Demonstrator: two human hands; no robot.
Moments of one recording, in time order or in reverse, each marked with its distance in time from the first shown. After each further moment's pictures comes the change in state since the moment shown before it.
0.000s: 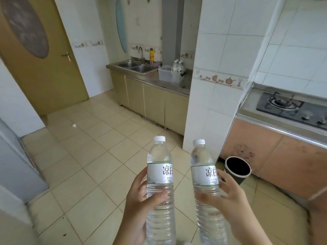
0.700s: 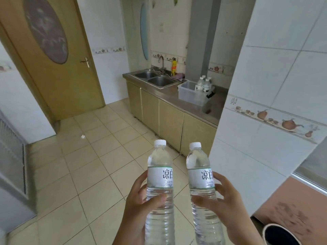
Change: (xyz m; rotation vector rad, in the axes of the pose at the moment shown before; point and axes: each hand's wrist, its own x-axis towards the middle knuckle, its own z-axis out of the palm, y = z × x) left_hand 0.409 0.049 0.043 0.012 0.131 0.062; right_hand 0.435 -0.078 0.071 -0.024 -0.202 -0.016
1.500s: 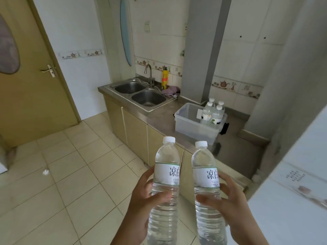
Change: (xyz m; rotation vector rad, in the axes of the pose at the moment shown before) left_hand 0.519 0.073 0.052 0.022 -0.179 -0.039; right_hand 0.495 -0.077 0.048 0.028 0.144 -0.024
